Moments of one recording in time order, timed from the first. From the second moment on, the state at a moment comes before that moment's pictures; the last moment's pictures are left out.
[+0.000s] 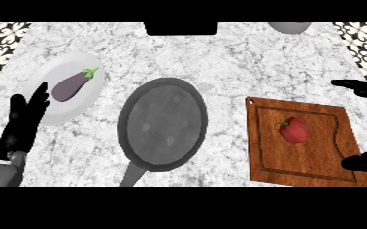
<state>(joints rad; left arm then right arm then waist) -0.12 0.60 -0.17 -1.28 0.26 0.30 0.17 -0.14 -0.79 0.04 -1.49 -0.21 0.43 -0.75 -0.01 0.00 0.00</state>
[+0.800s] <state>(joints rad) -0.13 0.58 -0.17 -1.27 0.22 0.31 0.19 -0.14 -1.05 0.17 -1.87 0.37 0.32 -0.42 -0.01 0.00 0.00</state>
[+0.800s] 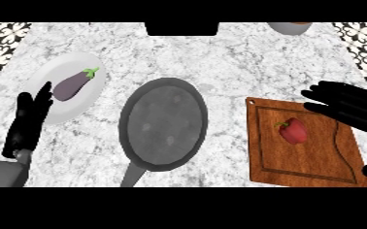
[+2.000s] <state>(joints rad) -0.12 0.50 -0.06 -1.29 0.11 0.22 0.22 -0.06 -0.78 0.31 -1.77 1.00 0.27 -0.33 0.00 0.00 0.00</state>
